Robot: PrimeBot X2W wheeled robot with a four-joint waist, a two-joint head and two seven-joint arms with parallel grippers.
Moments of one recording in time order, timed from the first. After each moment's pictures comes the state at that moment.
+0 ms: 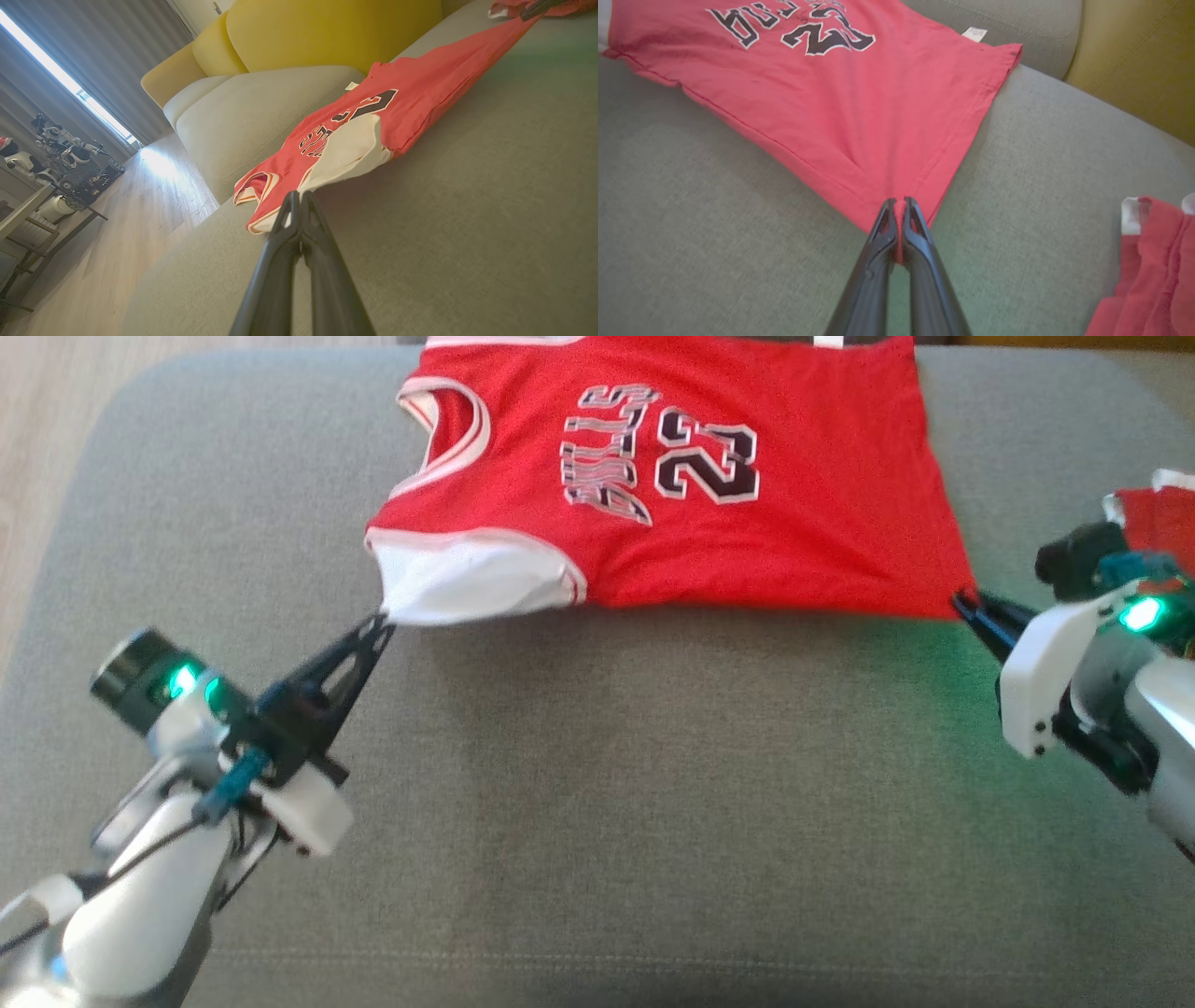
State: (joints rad) left arm -0.41 0.47 -0.54 0.26 -0.02 -0.13 -0.26; right arm -0.80 -0.63 1.04 0.69 0.83 0.13 0.10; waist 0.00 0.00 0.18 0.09
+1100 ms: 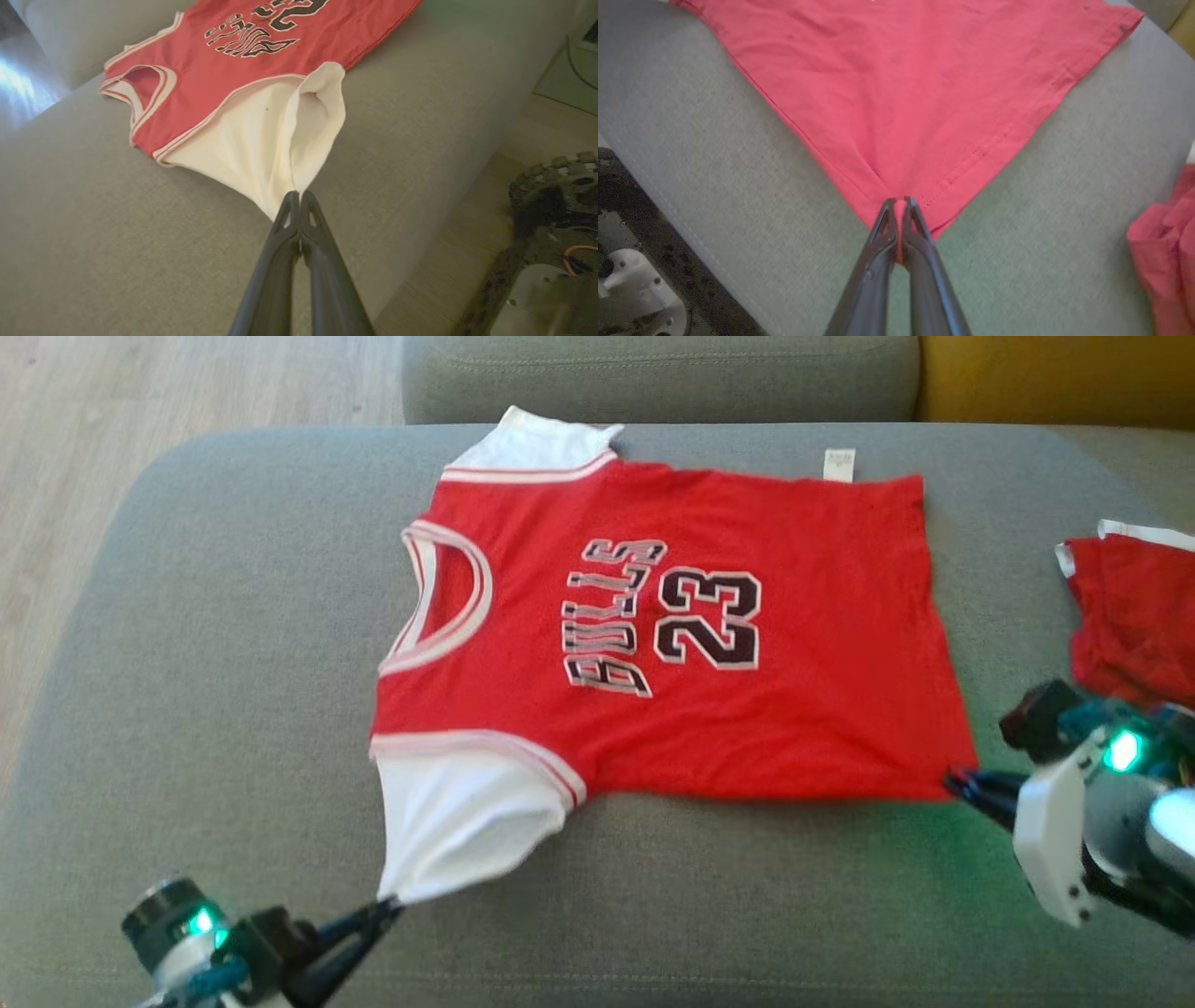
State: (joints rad) left arm -0.15 0.76 -0.88 0.13 -0.39 -0.13 -0.25; right arm -0.67 -0.89 1.28 0.30 0.87 0.13 0.23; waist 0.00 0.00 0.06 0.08
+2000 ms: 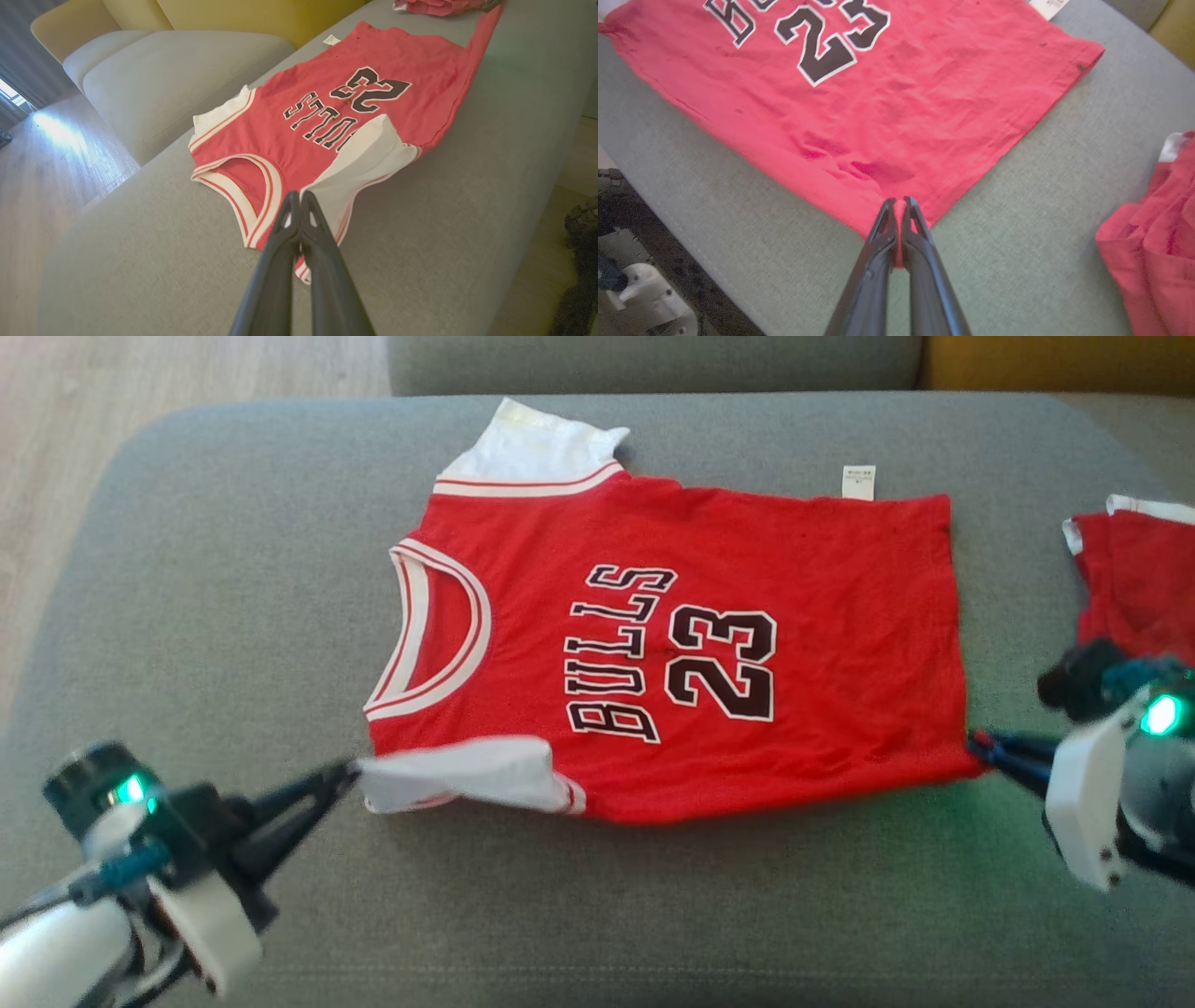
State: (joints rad) left arm -0.35 0.90 -0.93 0.02 -0.49 -0.11 -0.25; right arm -0.67 -0.97 1.23 0.18 0.93 0.13 0.29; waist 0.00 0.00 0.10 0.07
